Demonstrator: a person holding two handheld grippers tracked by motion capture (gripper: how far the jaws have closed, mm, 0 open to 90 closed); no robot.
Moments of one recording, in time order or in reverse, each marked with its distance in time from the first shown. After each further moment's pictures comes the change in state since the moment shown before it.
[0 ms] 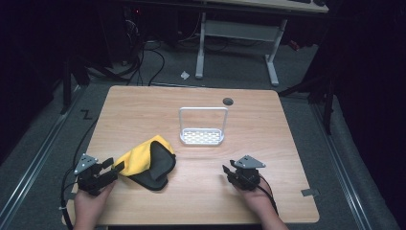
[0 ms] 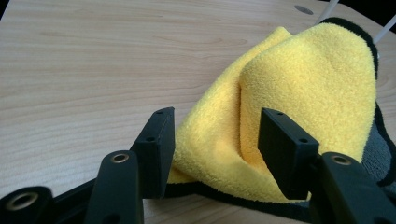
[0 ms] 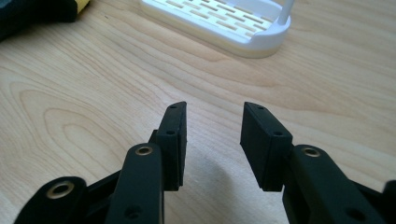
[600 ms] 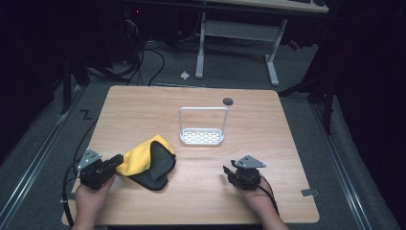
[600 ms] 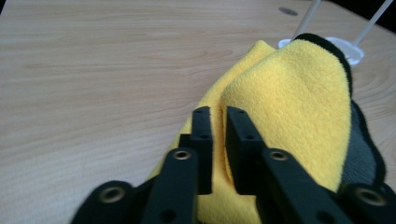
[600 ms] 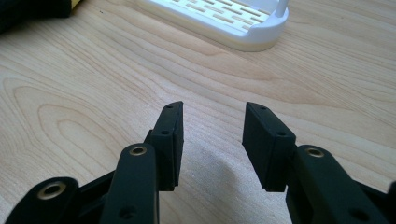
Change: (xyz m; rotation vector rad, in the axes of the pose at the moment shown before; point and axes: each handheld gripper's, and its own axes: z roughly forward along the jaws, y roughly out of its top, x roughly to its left) left arm -0.008 0.020 0.009 0.007 -0.024 0.077; right arm -0.002 -0.002 0.001 0.014 -0.005 0.008
